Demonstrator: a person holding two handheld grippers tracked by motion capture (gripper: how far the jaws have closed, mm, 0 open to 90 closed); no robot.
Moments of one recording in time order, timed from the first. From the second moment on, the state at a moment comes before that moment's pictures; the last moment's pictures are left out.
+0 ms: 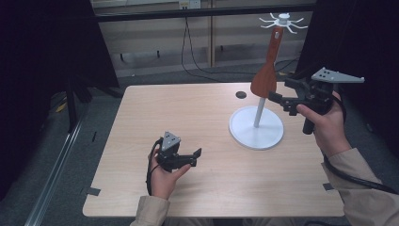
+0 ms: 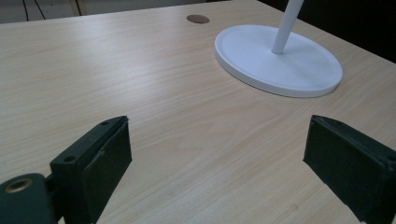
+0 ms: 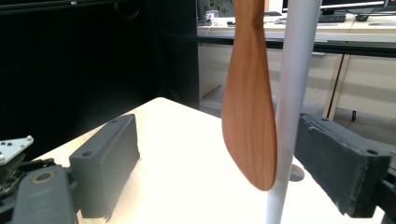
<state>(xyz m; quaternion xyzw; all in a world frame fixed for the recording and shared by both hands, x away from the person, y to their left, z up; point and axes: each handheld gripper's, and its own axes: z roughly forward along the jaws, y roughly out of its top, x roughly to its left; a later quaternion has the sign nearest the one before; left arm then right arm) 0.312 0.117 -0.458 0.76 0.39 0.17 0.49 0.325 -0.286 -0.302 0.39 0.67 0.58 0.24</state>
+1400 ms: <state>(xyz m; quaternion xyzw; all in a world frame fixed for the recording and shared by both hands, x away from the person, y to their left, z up) 0.311 0.119 -0.456 0.76 0.38 0.16 0.50 0.294 -0.275 -0.375 0.39 0.70 0.56 0.20</state>
